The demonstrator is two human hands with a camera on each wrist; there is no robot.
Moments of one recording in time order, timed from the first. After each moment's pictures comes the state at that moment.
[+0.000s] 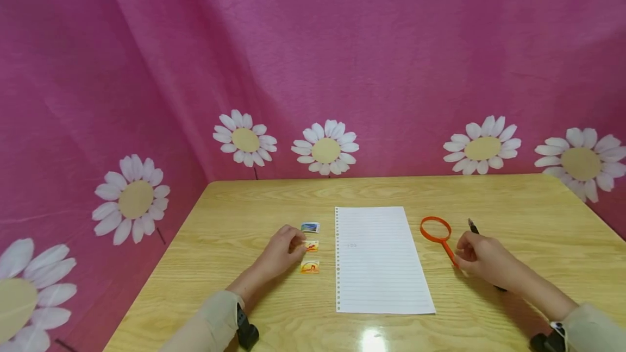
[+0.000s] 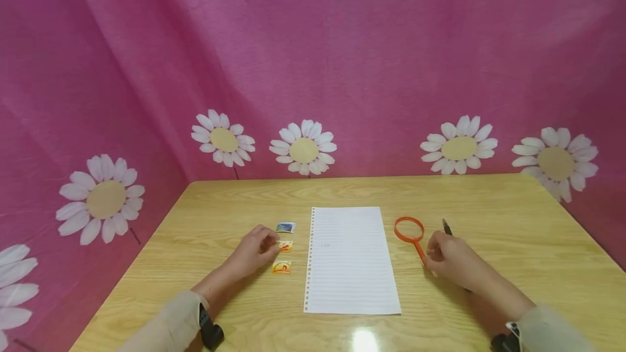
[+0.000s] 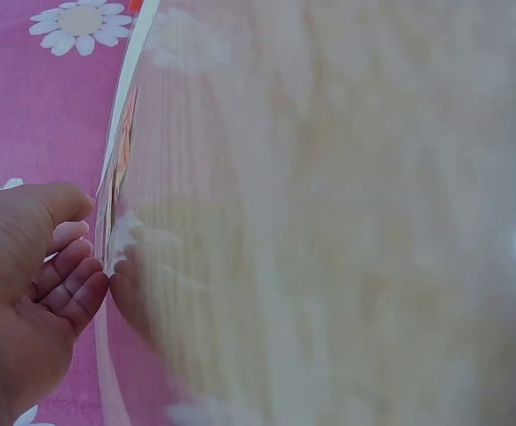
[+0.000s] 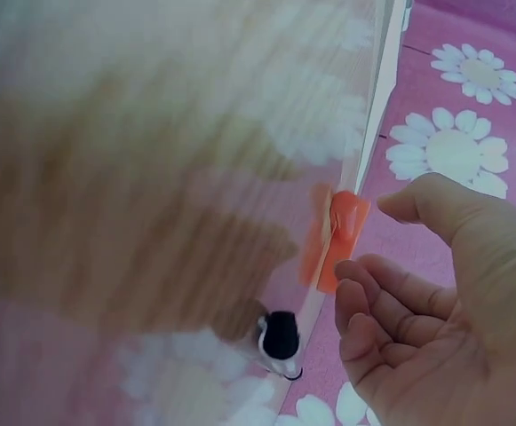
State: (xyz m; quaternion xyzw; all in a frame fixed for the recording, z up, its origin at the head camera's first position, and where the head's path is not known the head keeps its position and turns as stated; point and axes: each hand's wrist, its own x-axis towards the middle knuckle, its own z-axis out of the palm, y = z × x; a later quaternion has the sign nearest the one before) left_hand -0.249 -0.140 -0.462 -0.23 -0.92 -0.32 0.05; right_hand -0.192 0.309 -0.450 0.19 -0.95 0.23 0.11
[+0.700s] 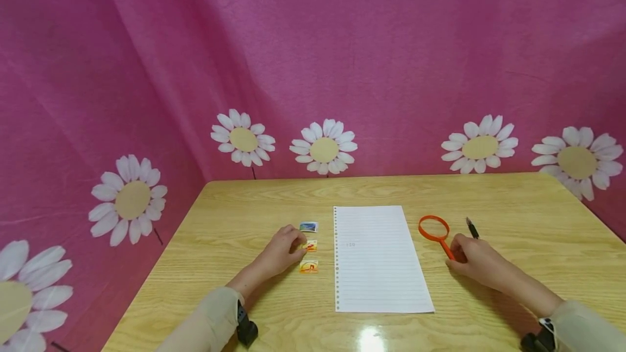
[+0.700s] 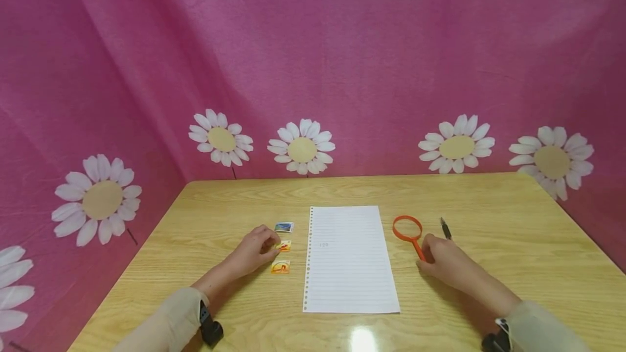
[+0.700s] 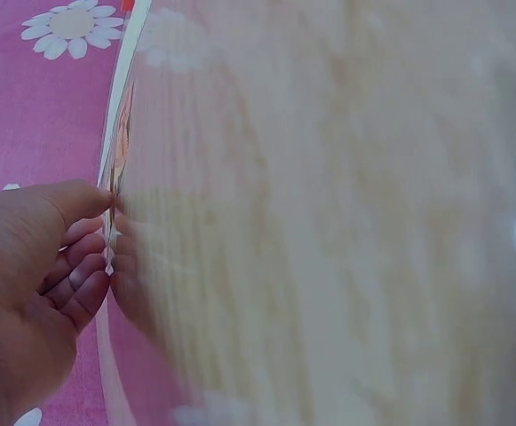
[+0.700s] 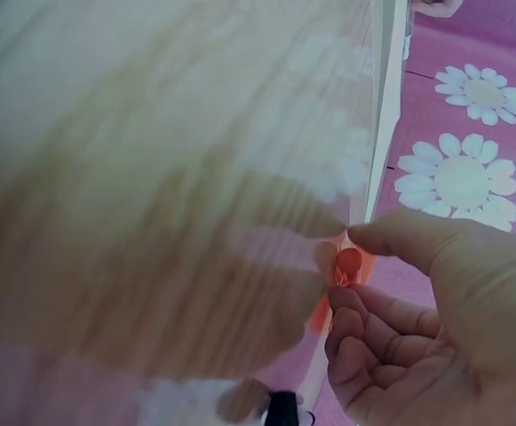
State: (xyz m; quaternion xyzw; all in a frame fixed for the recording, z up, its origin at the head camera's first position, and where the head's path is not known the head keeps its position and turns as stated) left_hand -0.254 -0.139 -0.460 -0.27 -0.93 -0.27 0.02; right_hand -0.194 0.297 -0.455 0.17 -0.96 0.21 0.06
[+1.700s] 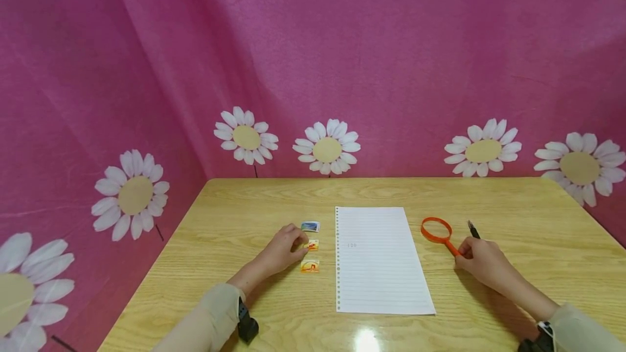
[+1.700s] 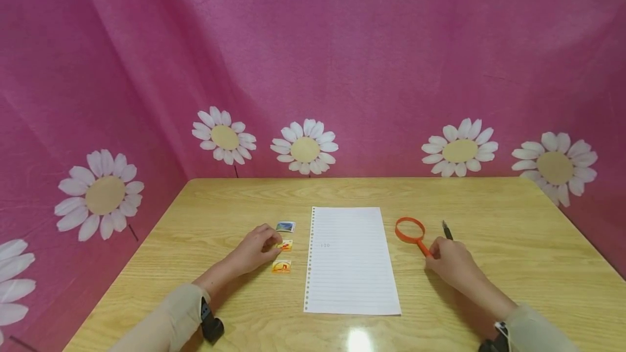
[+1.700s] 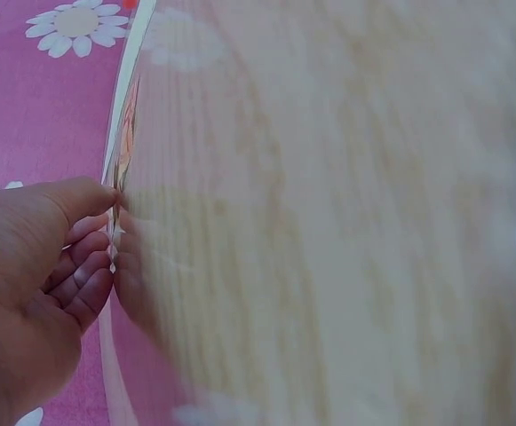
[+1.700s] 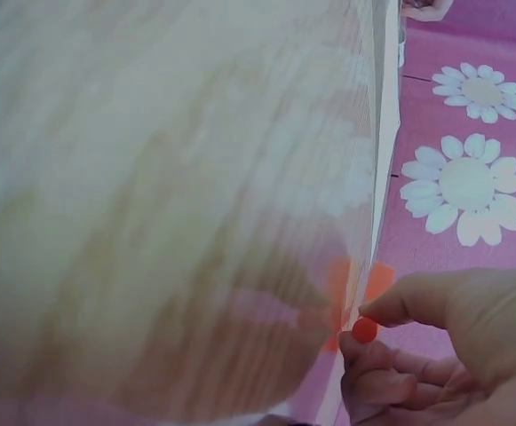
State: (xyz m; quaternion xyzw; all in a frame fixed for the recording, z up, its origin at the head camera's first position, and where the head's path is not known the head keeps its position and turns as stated) left_hand -0.258 -0.140 -0.461 -0.27 -0.93 -0.26 0.00; right_hand -0.193 0.293 -0.447 0.04 -0.97 0.25 0.02
